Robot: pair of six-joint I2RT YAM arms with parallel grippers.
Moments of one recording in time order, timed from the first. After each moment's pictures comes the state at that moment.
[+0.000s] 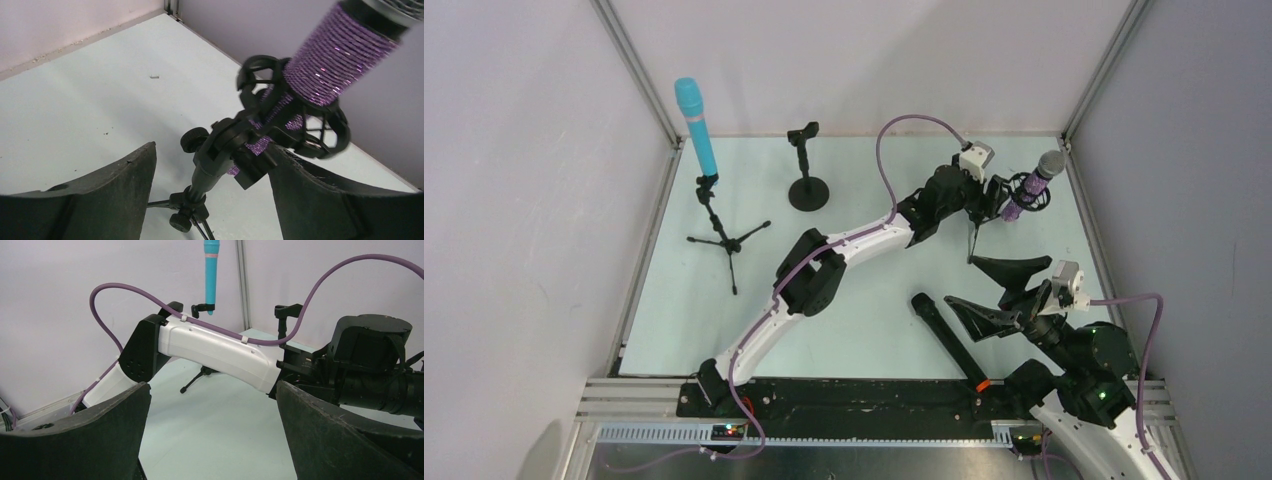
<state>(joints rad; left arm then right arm) -0.92 2.54 2.19 0.28 0.02 -0.24 0.61 0.08 0.47 0.00 -0.28 0.27</state>
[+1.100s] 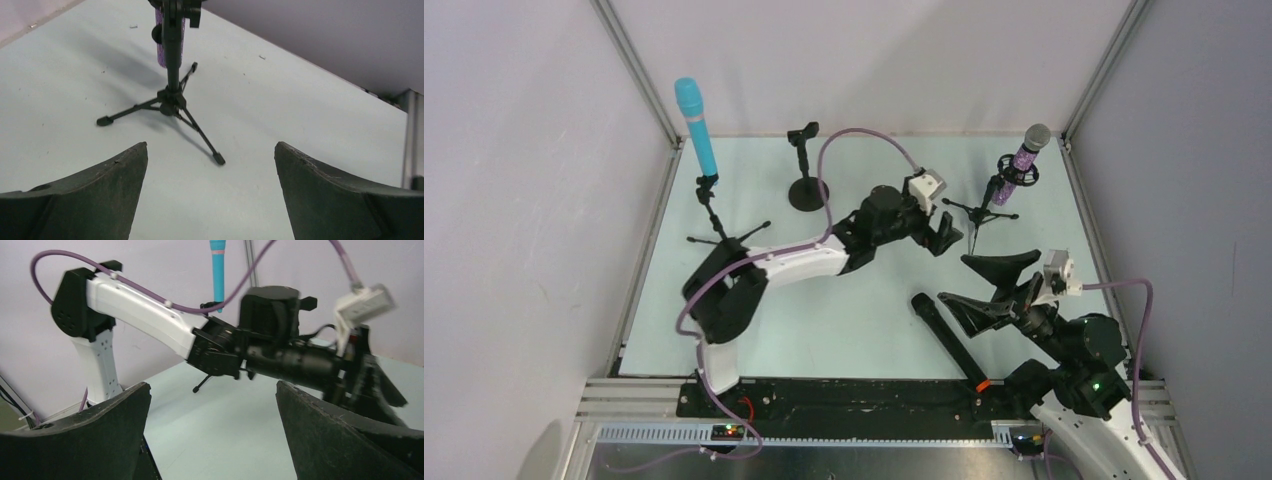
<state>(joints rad) -0.90 1.94 1.37 0.41 0.18 -0.13 0.61 0.13 0.47 0.04 -0.30 0.35</state>
